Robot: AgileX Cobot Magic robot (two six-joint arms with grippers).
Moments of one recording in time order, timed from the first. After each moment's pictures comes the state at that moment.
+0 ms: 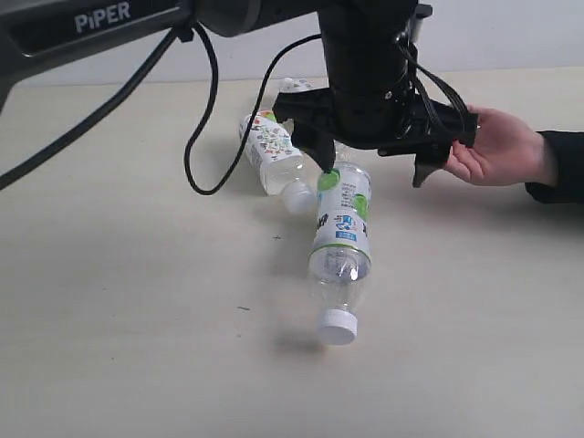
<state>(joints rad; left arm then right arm) -0.94 2.21 -2.06 0.06 1.22 -0.58 0.15 0.01 0.00 -0.15 0.27 0.26</state>
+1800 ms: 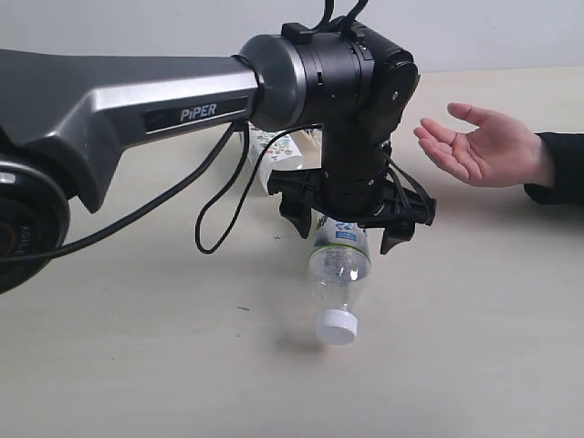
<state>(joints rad) -0.93 2.36 -1.98 0.06 1.17 -0.64 0.15 0.01 0.00 -0.15 0.27 0.26</state>
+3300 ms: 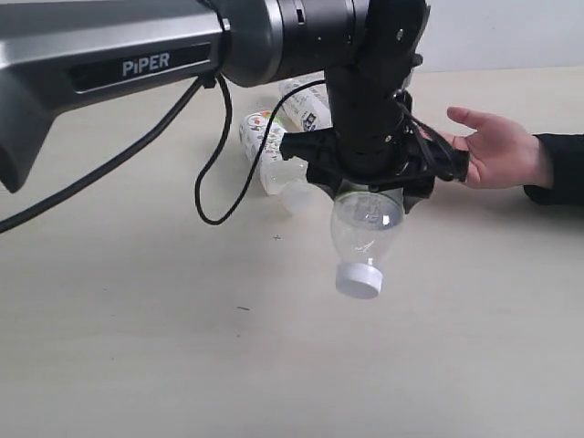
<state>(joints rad) -0.95 2.24 -1.98 0.04 1.11 -0.61 0.15 0.01 0.00 -0.15 0.27 0.26</state>
